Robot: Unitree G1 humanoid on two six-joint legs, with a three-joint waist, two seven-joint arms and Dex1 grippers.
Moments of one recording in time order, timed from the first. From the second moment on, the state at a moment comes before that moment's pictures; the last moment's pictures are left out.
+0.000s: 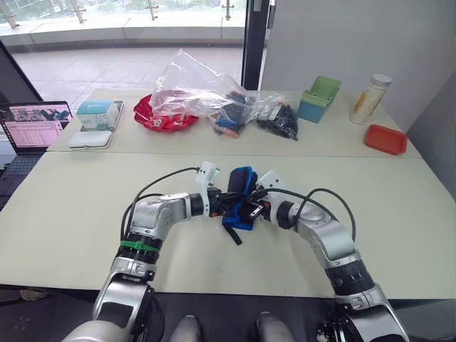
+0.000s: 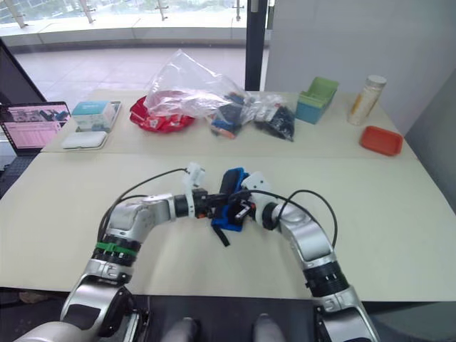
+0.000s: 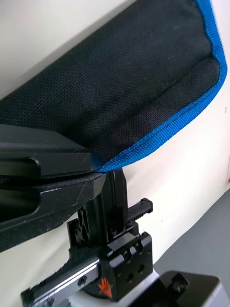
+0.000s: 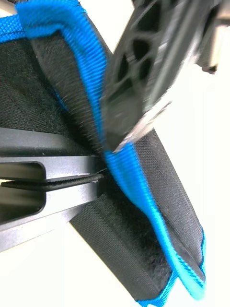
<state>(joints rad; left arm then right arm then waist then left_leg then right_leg) -0.70 0.24 -0.07 0.33 -0.51 0.80 -0.79 -0.50 -0.28 0.16 -0.03 0.16 0.68 0.53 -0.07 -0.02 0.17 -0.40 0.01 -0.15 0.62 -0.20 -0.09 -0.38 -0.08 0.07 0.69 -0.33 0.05</state>
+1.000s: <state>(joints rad) -0.67 0.20 -0.12 0.34 -0.41 0.78 -0.74 -0.73 -0.34 0.25 0.19 0.17 0.79 0.61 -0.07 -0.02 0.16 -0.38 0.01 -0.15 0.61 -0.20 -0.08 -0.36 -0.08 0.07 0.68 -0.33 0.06</state>
